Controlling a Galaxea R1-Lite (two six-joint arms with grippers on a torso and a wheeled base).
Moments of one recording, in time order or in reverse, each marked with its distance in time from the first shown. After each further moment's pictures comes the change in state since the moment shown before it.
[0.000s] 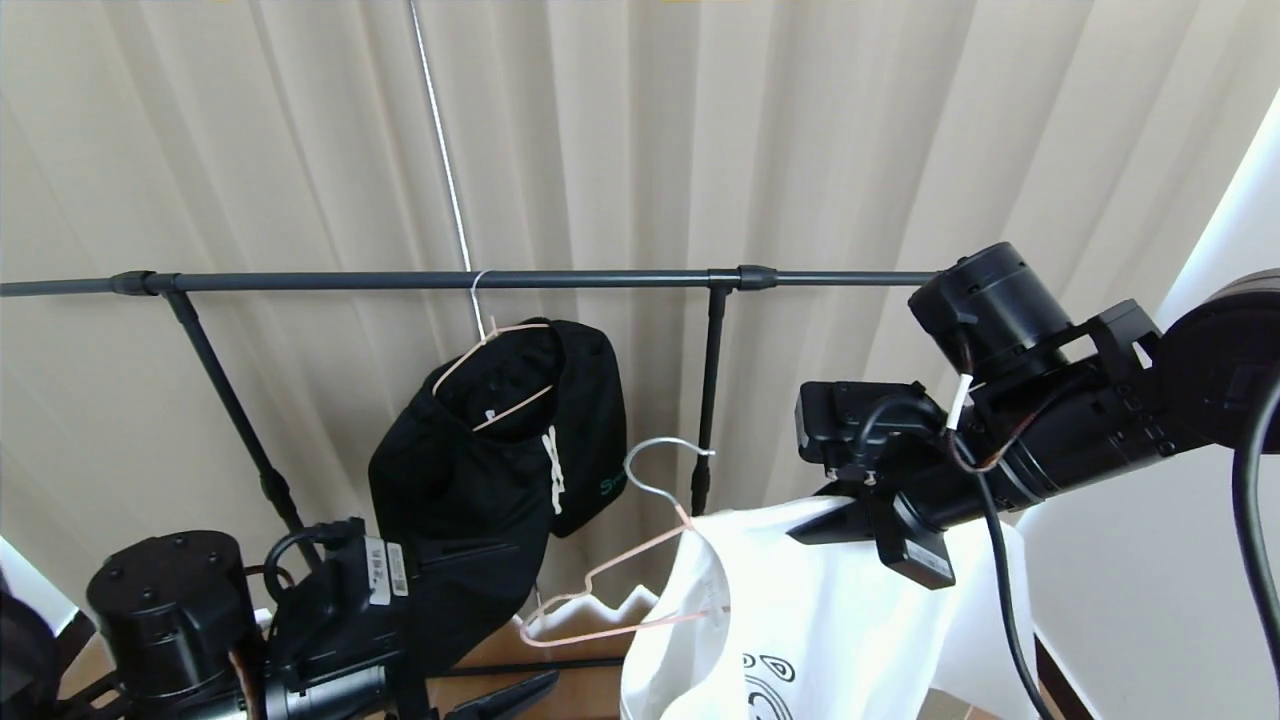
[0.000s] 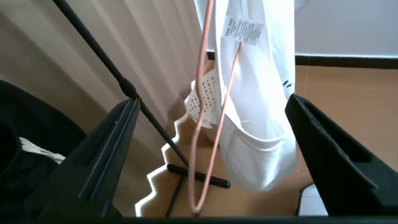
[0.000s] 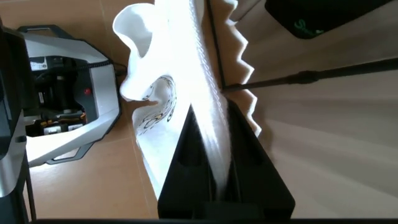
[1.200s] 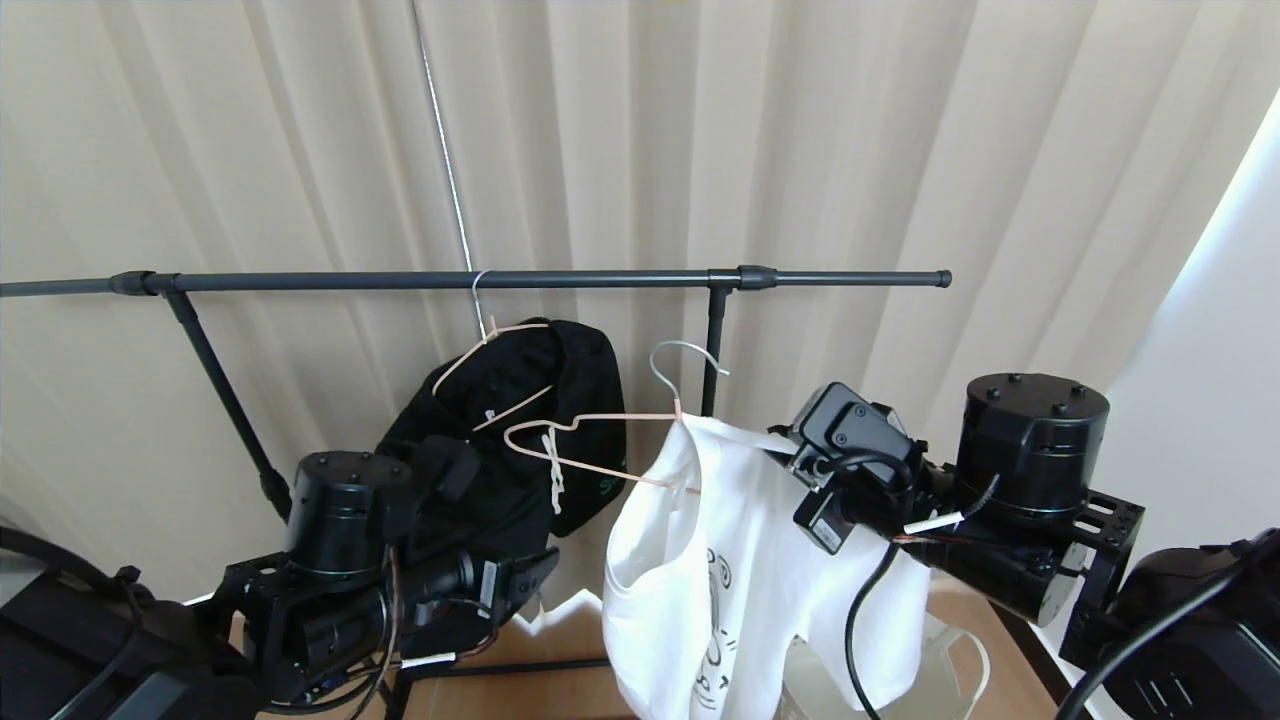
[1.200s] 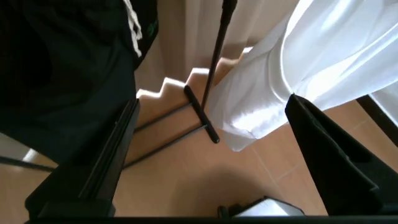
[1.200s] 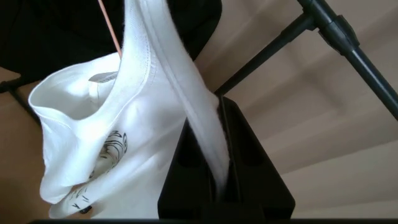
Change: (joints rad) left arm -0.116 -0.029 -0.439 0.800 0.710 -0.445; right arm 0.065 0.071 0.646 -1.450 -0.376 0.242
